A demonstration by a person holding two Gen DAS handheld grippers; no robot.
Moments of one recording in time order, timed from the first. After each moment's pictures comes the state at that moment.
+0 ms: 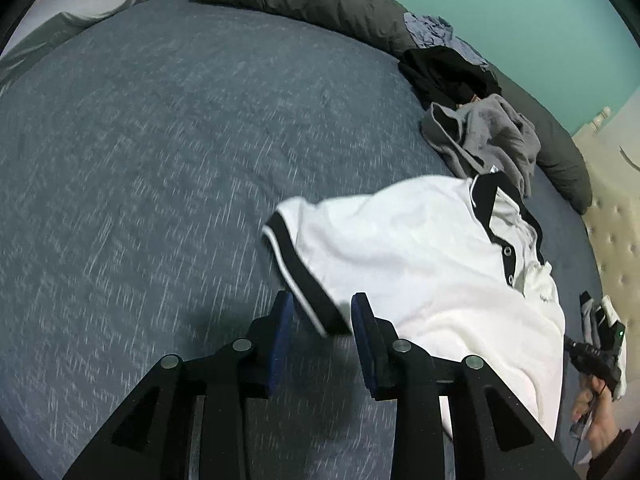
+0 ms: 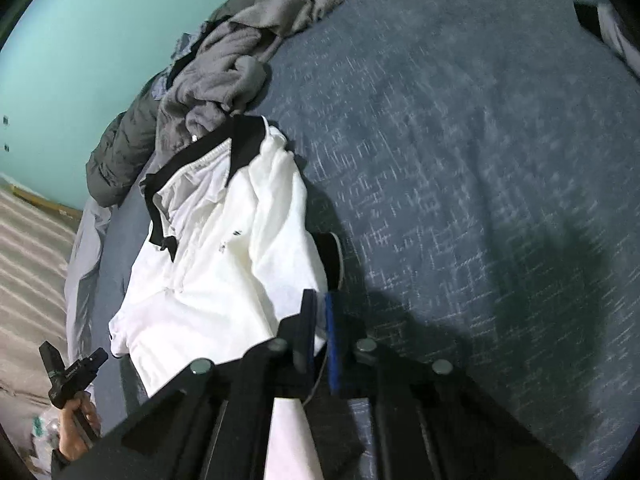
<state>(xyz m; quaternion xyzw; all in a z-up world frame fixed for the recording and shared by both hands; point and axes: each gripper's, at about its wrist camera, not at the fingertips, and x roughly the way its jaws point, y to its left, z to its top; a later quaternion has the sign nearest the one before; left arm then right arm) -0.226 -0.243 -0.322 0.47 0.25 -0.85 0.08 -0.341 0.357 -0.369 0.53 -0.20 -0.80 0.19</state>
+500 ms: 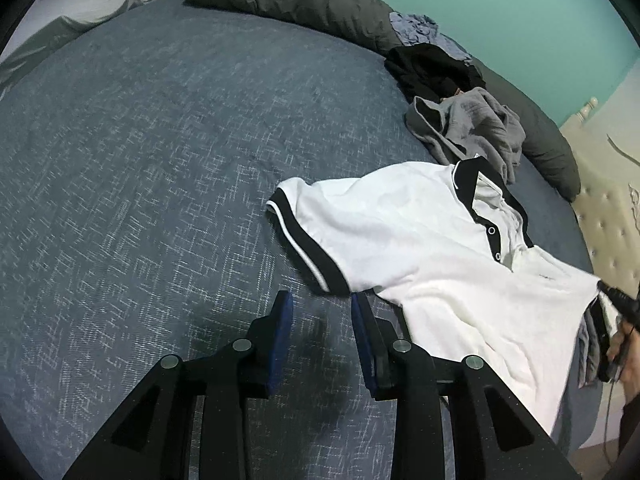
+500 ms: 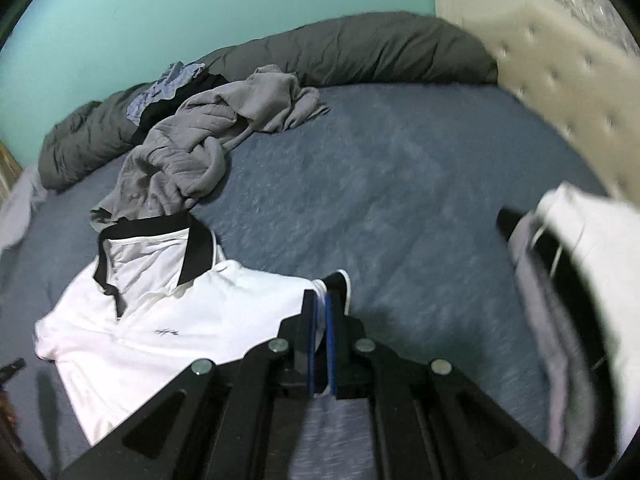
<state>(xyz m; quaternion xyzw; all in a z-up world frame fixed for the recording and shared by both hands) -0.198 -0.240 -0.308 0.46 0.24 -0.85 0.07 -0.379 0.391 -0.251 0.44 -0.01 -0.89 0.09</state>
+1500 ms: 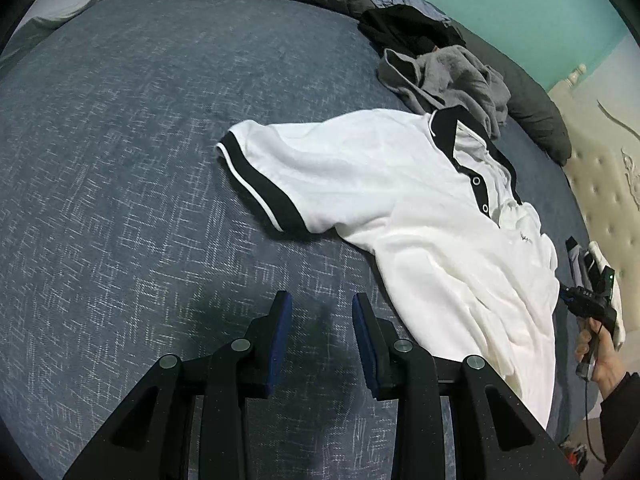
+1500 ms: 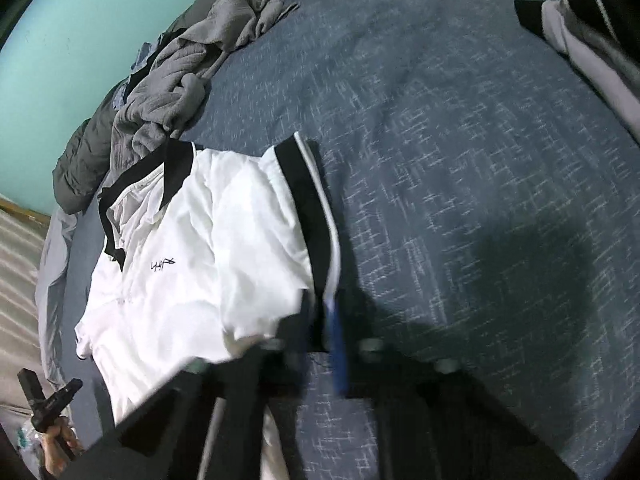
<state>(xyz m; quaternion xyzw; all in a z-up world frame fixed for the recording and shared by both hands) -0.194 -0.200 -0.327 0.51 0.22 -0.83 0.03 -0.353 0.427 -0.381 0.54 -0.18 -0.81 0.12</state>
